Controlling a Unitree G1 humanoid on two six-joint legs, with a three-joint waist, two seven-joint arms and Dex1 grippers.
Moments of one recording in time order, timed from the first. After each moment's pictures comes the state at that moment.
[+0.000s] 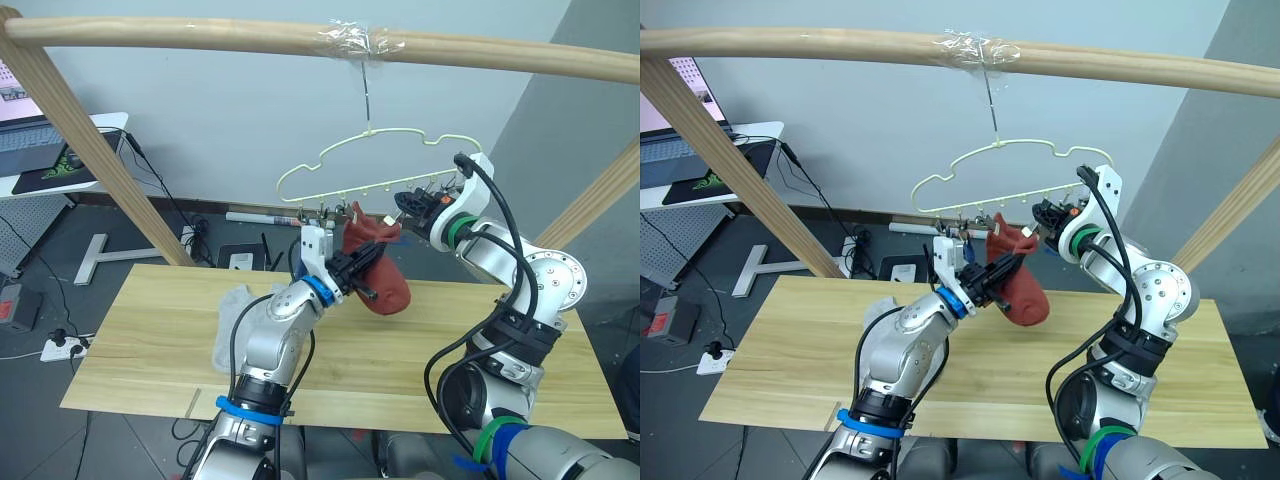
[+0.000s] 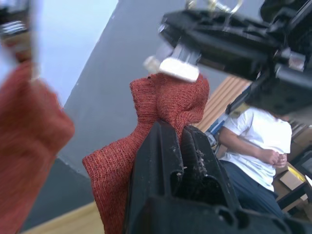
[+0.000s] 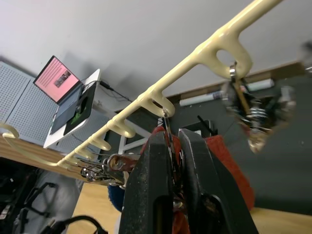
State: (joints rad) left arm -0.39 -0.03 -0.13 0.08 -0.31 0.24 -0.58; right arm -0.81 0.12 -0.62 -0.30 0.66 1.45 -0.13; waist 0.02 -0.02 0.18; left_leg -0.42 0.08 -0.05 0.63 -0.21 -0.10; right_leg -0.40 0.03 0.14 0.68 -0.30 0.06
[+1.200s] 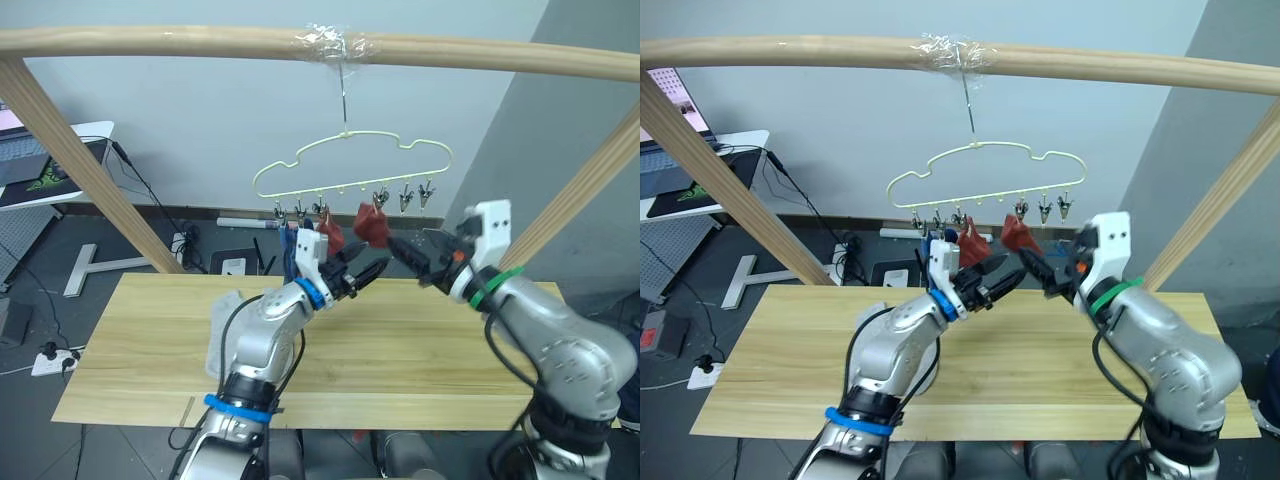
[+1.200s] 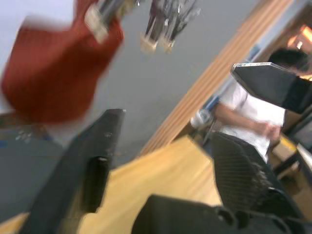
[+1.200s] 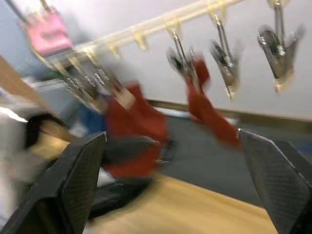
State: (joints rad) left arm -0.33 0.16 -0.10 0.03 -0.34 0.31 -0.68; right arm -0.17 -0.27 -0.03 -0.66 0.48 0.91 0.11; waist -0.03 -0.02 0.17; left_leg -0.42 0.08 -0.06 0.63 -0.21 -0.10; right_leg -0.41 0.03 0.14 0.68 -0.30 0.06
